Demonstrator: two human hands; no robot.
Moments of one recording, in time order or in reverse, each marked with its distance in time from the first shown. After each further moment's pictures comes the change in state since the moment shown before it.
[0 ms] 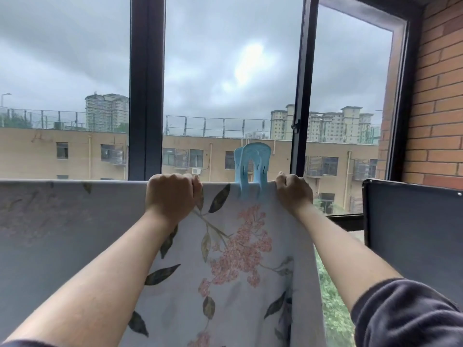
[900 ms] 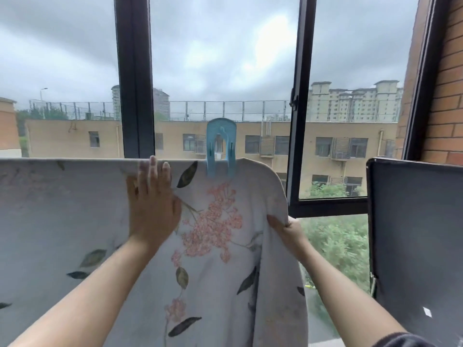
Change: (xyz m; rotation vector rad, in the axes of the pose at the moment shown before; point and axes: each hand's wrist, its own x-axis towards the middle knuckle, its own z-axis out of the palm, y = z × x) left_hand -0.064 0.066 0.007 0.091 -0.167 -0.131; right_hand -0.070 0.150 0.047 0.729 -0.381 0.272
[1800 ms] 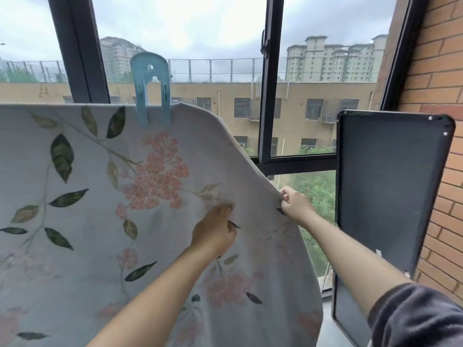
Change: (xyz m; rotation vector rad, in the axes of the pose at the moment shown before) left_hand -0.115 0.219 0.034 -0.558 -0.804 -0.007; right_hand -0.006 0.078 -0.117 -0.682 -0.067 0.039
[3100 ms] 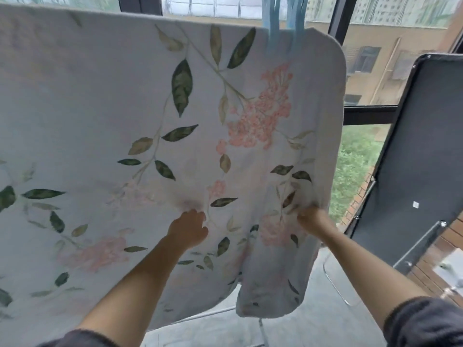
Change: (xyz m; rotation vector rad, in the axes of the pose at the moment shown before) left_hand -0.102 -0.291 -0.027 0.167 -0.346 -0.158; right_hand -0.118 -0.098 0.182 -0.271 -0.298 0.343
